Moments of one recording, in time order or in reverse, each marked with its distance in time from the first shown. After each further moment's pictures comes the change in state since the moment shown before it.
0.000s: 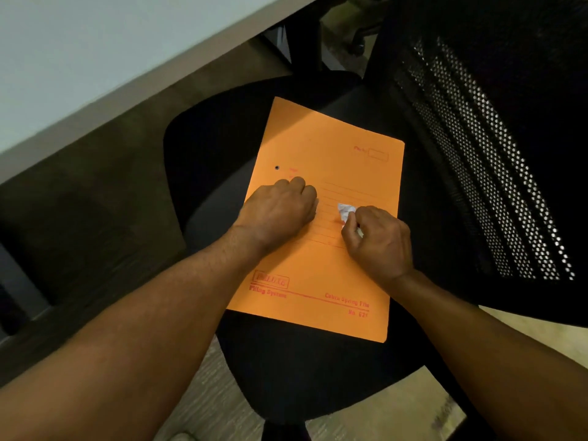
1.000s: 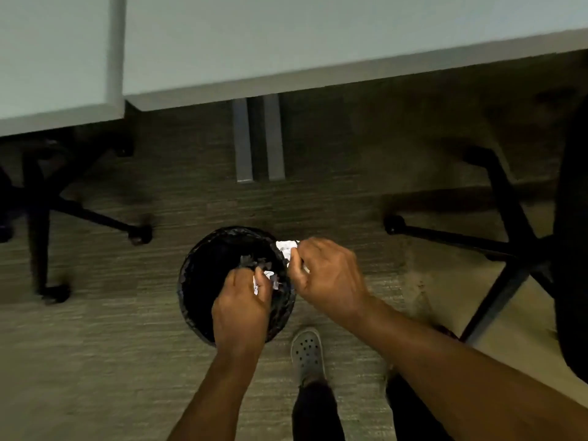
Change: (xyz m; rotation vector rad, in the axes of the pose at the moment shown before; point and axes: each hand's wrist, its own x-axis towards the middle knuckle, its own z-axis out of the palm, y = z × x) left_hand -0.606 -0.070 -0.040 -0.109 0.416 -1.383; right_hand -0.224 -0.493 0.168 0.545 -0.399 -0.648
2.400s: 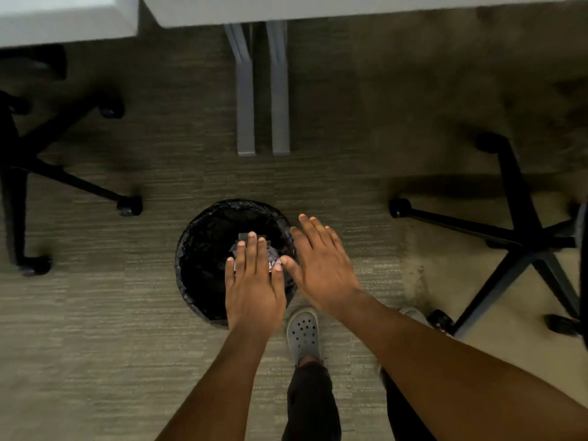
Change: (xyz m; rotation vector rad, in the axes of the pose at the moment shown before) left_hand -0.025 -0.054 0.058 0.200 -0.377 -0.034; right_hand -0.041 0.026 0.072 -0.306 -0.545 0.186
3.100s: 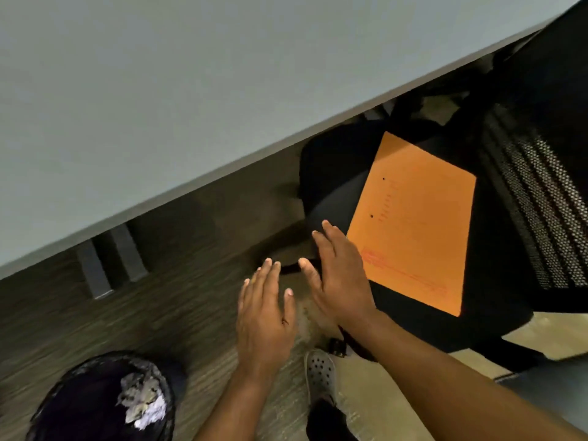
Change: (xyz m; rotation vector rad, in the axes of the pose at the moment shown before) left_hand -0.024 0.354 -0.056 -0.375 0.003 0.590; right_hand -0.166 0.229 -0.234 0.123 0.541 0.552
